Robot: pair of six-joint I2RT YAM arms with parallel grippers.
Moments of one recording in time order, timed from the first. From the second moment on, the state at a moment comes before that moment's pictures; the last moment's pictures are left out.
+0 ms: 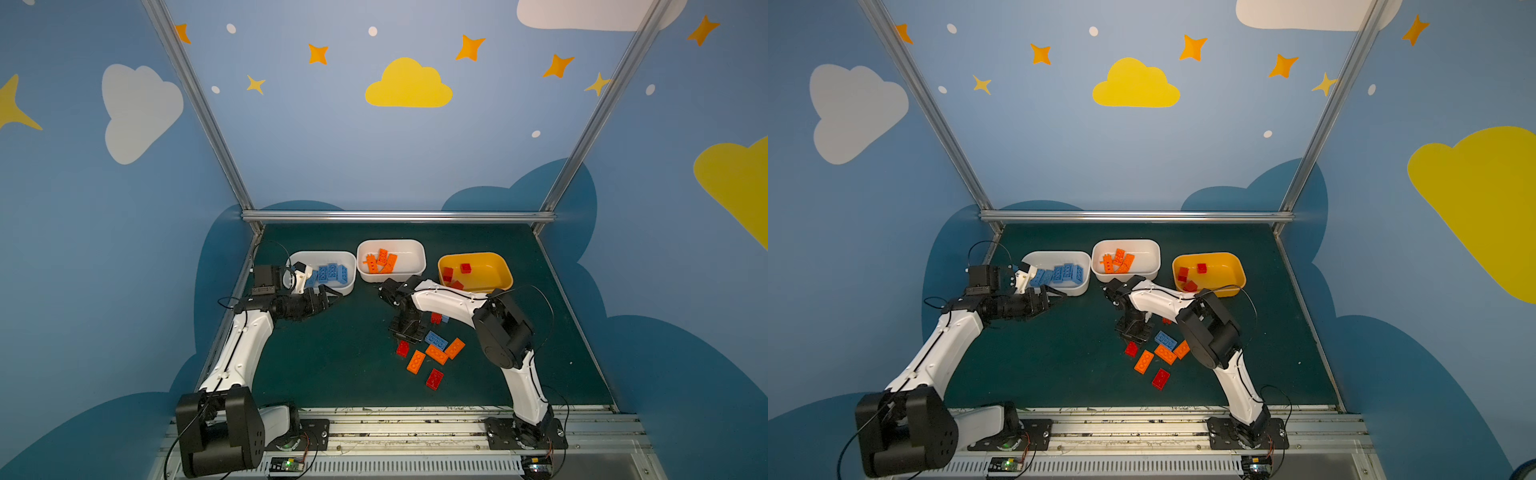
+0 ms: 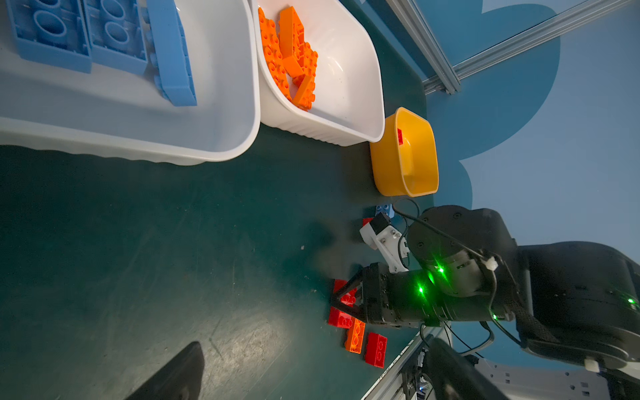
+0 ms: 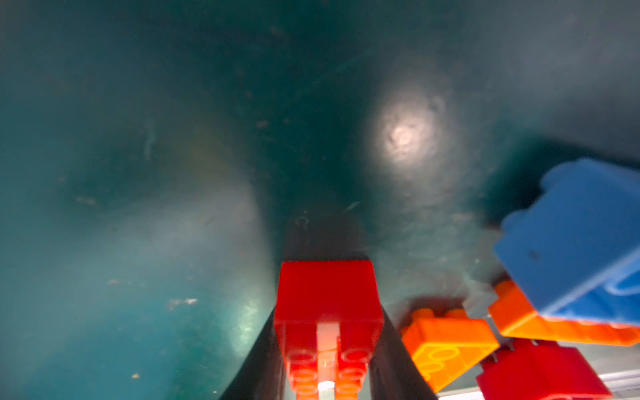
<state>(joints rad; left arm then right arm) 0.13 1.23 0.87 -0.64 0.82 -0.23 0.90 2.13 1.60 -1.10 -0.17 1.24</state>
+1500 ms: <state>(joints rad) -0.05 1.23 0.89 -0.43 0.91 -0.45 0.22 2.31 2.13 -1.21 -0.16 0.26</state>
